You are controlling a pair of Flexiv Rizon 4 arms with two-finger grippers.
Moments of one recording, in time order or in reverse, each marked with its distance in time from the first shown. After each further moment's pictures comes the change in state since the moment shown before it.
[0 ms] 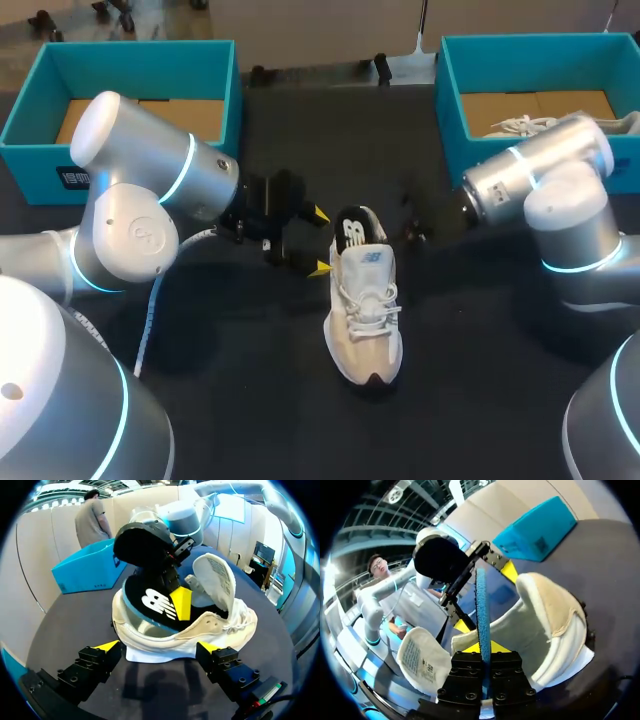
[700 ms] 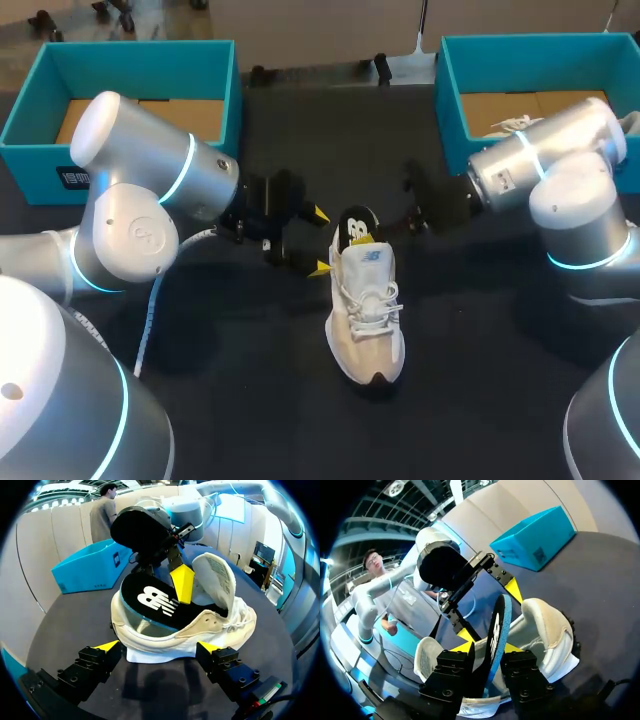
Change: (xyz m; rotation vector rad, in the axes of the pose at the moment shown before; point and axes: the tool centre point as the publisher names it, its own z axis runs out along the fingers) left arm 0.000 0.000 0.000 0.000 0.000 0.000; right arm 0.005 0.021 -0.018 -0.015 -0.099 -0.062
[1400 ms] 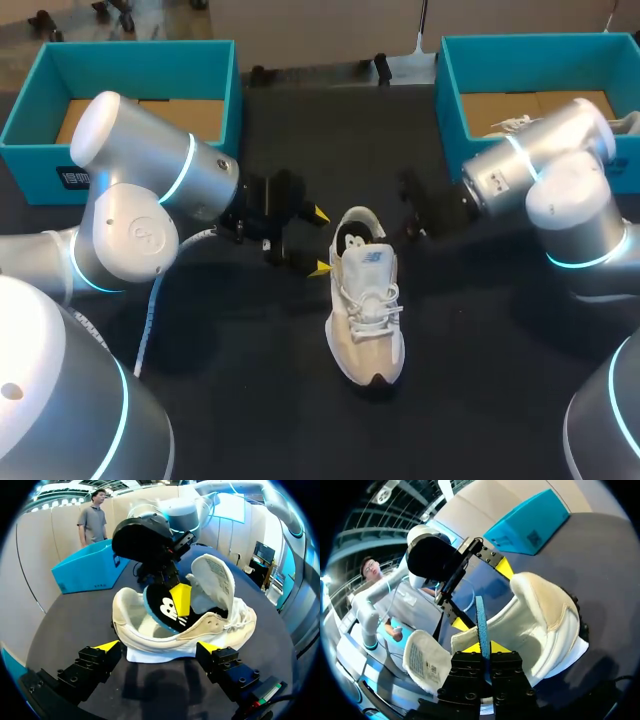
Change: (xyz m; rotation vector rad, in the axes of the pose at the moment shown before) left arm 0.000 0.000 0.000 0.000 0.000 0.000; right arm -0.003 -0.023 0.010 0.058 0.029 0.105
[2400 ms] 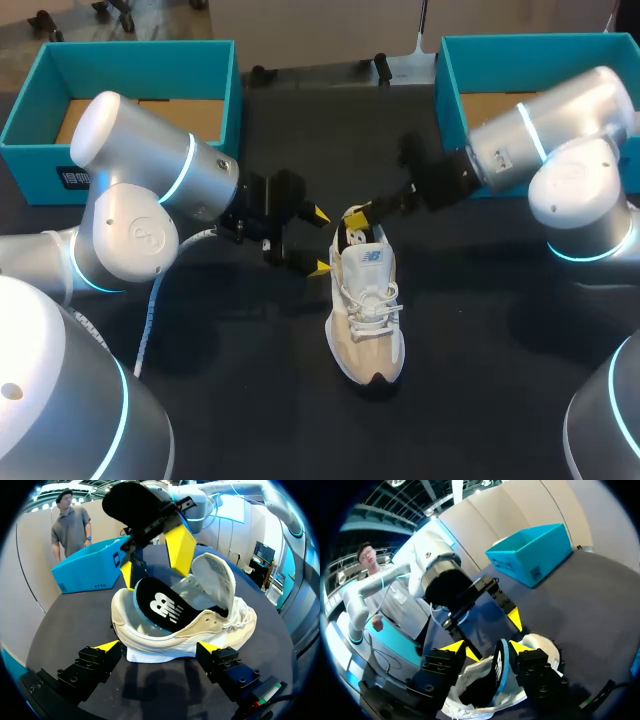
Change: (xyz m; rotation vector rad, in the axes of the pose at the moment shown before) left arm 0.000 0.000 0.000 0.000 0.000 0.000; right arm 0.022 0.060 -0.030 -0.082 -0.173 -0.181
